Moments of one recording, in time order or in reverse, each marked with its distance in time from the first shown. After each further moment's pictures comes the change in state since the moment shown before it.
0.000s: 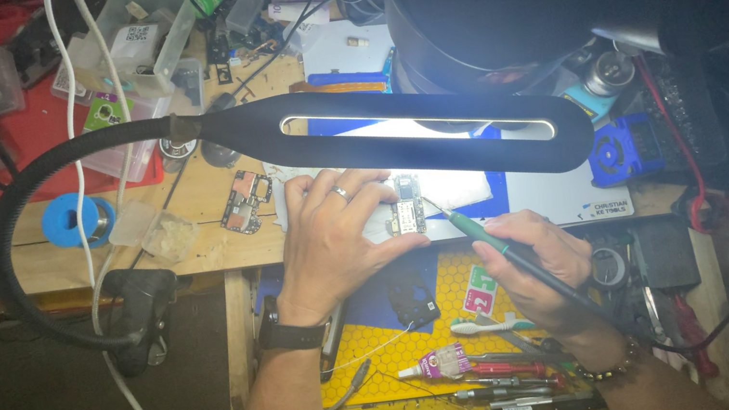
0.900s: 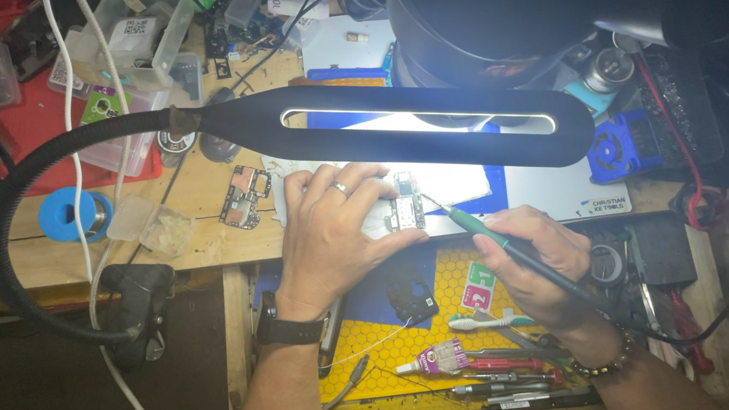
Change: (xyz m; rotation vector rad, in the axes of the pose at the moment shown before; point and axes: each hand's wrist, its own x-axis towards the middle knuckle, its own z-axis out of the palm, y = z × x) left_hand 0.001 0.000 0.000 0.001 -0.004 -0.002; right_hand 0.002 -0.002 0.000 -0.017 0.008 0.045
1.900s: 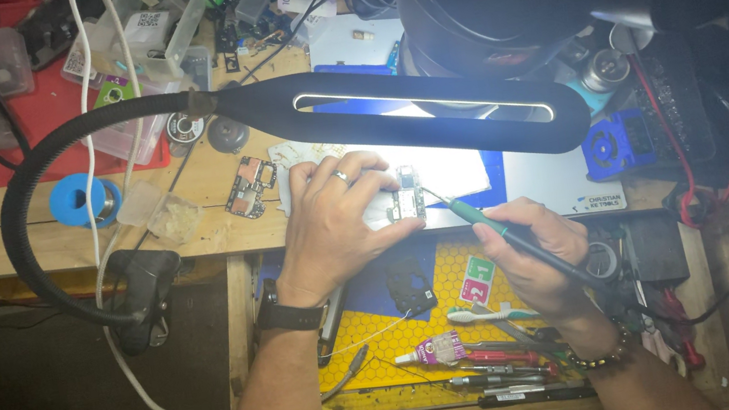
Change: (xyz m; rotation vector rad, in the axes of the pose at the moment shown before) left_hand -0.001 0.001 -0.004 -0.051 0.020 -0.006; right_hand -0.002 -0.002 0.000 0.003 0.028 0.081
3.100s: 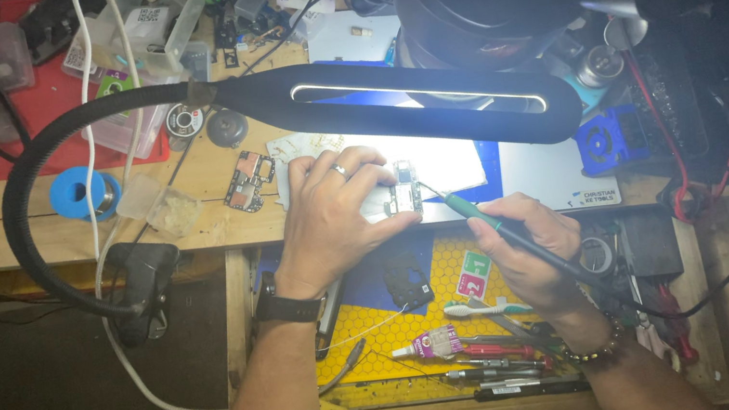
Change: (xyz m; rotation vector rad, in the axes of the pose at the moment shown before) left_hand -0.002 0.000 0.001 -0.009 -0.013 -0.013; right_hand 0.001 0.000 0.001 0.010 0.001 -0.015
